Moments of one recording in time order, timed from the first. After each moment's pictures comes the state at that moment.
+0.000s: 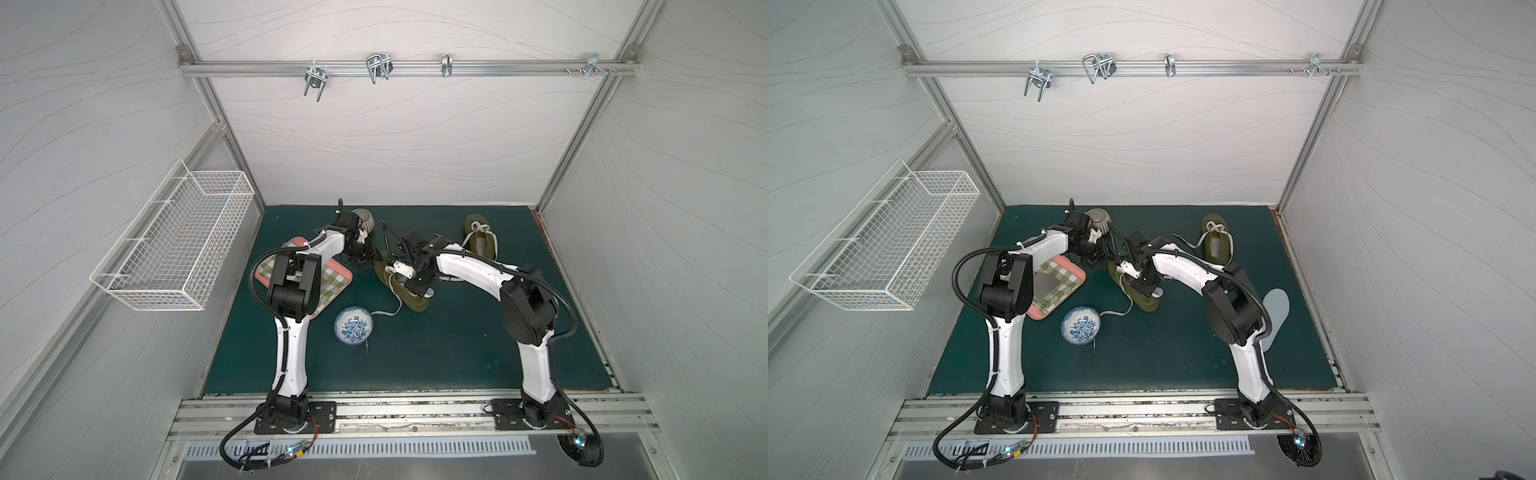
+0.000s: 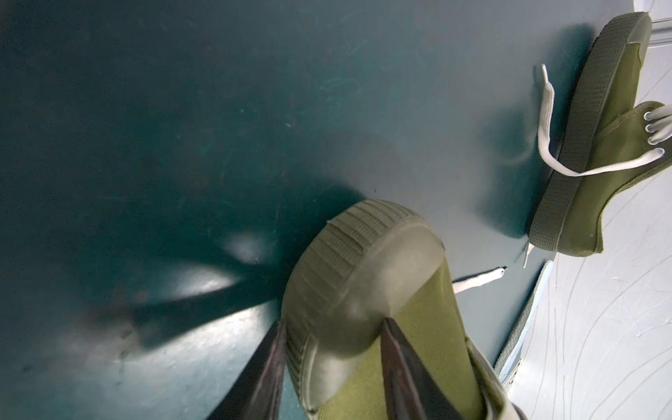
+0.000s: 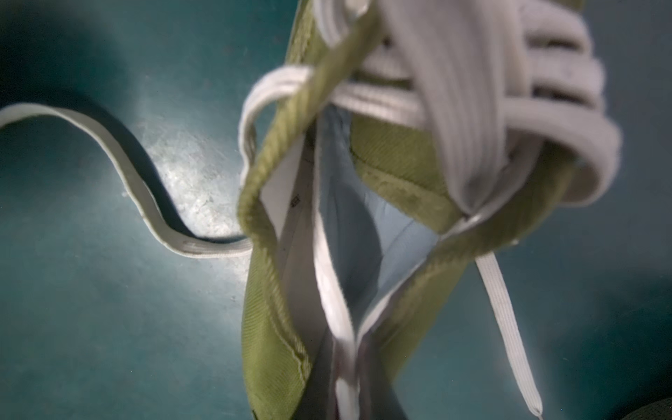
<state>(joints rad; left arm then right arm) -0.22 2.20 1.65 -0.63 0.53 -0.52 0.78 2.05 1.66 -0.92 -0.02 -0.33</state>
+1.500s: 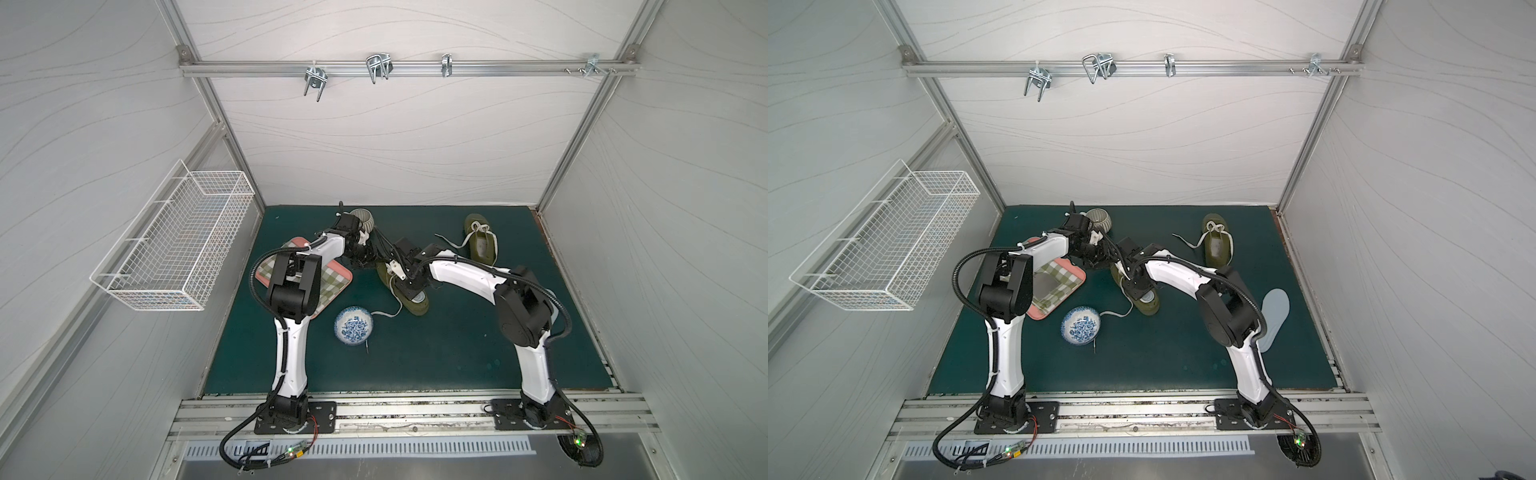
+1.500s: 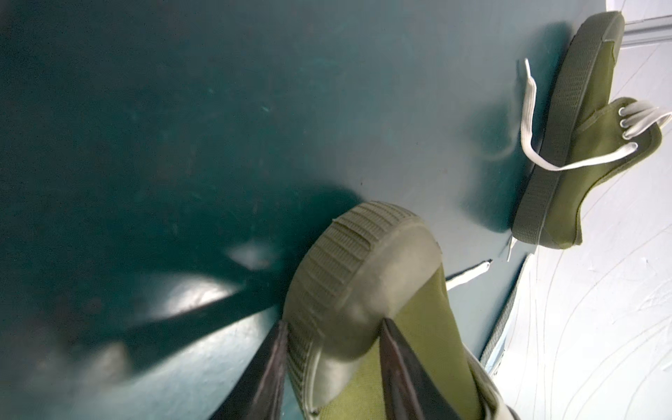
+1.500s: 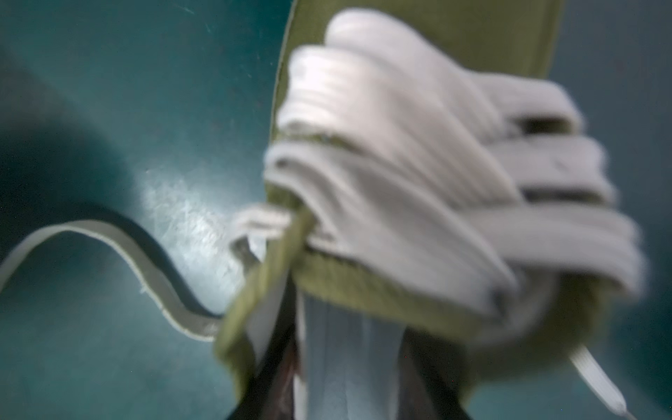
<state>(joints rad) -0.22 2.19 1.59 -0.56 0.58 -0.55 0.83 2.04 1.62 -0.85 0.03 -0.04</state>
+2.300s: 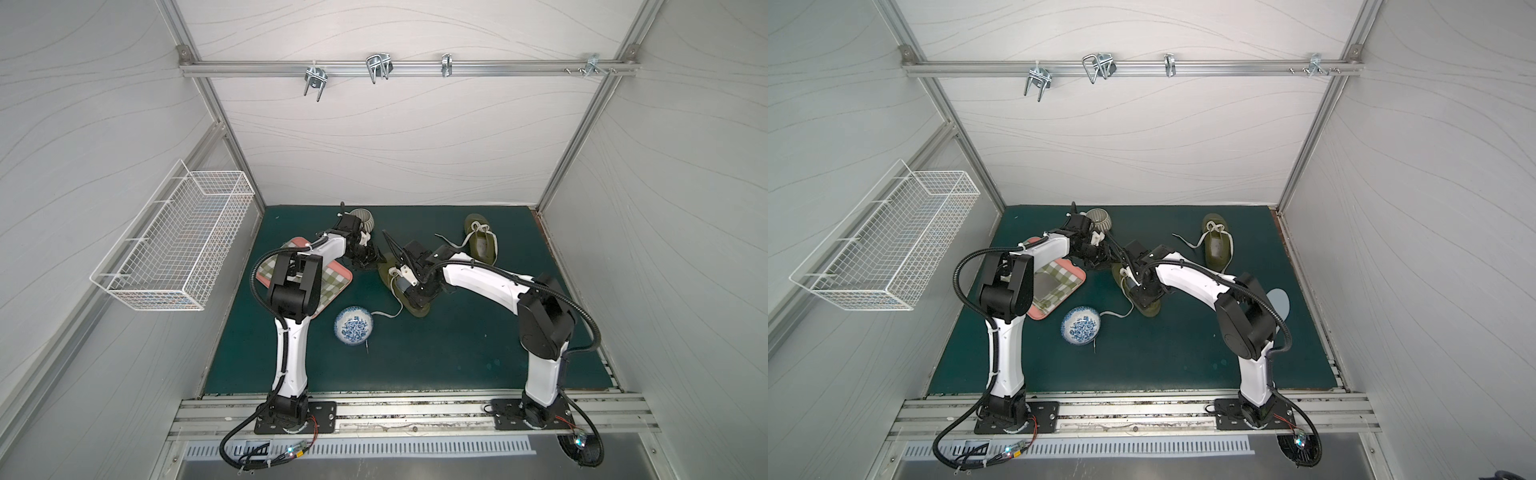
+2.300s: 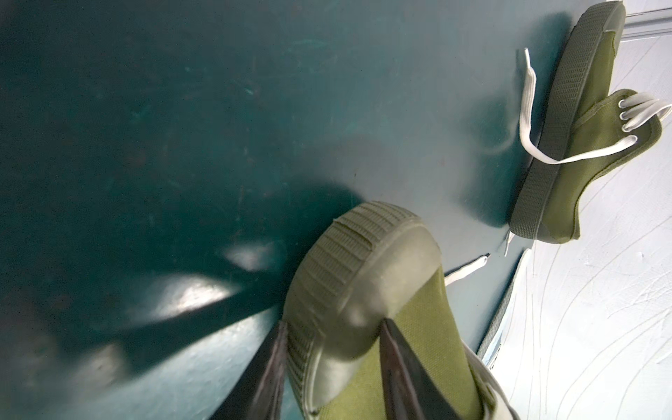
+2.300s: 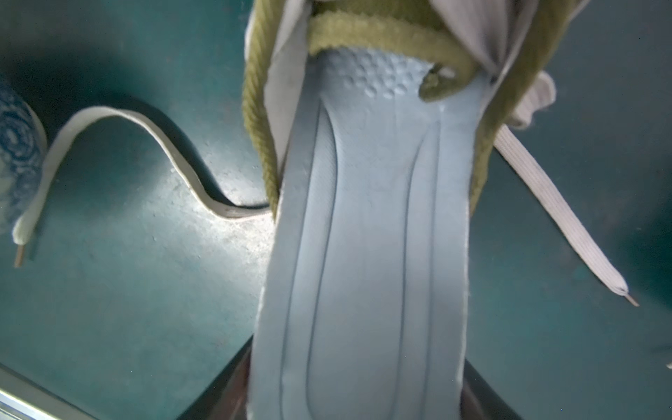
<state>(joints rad) -0.23 2.19 1.59 -0.56 0.58 -0.55 0.84 1.90 1.52 -0.96 0.02 0.02</state>
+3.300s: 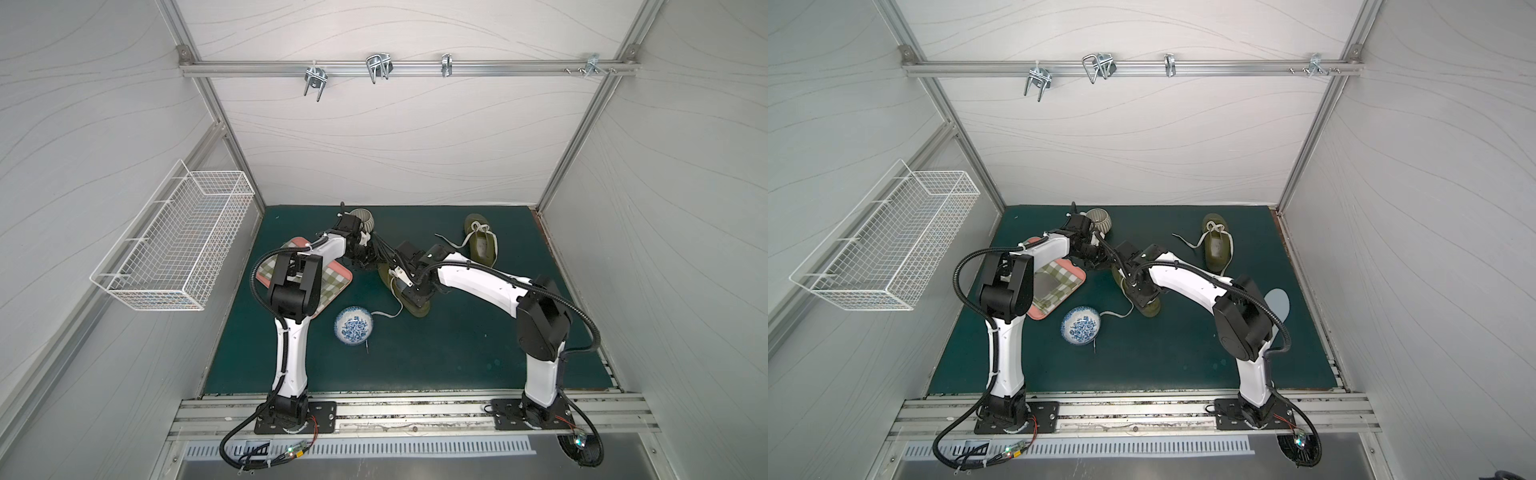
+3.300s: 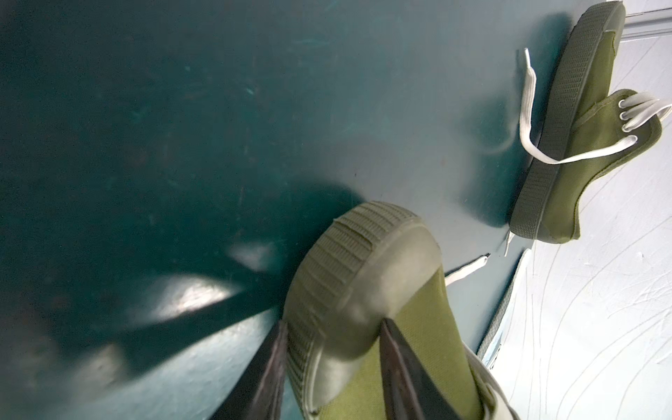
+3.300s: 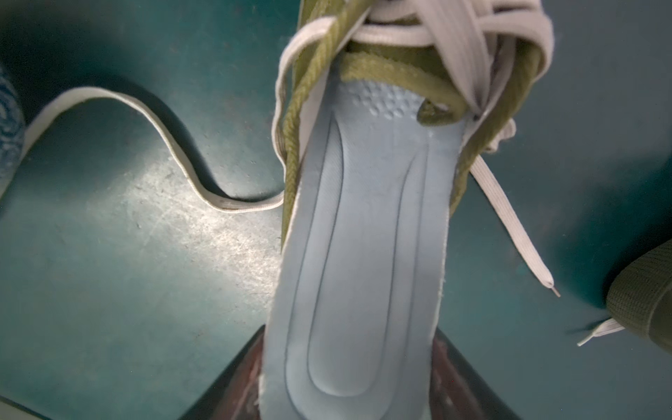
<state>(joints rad) -0.23 2.19 1.59 -0.56 0.58 -0.55 0.89 1.92 1.59 -1.03 0.13 -0.05</state>
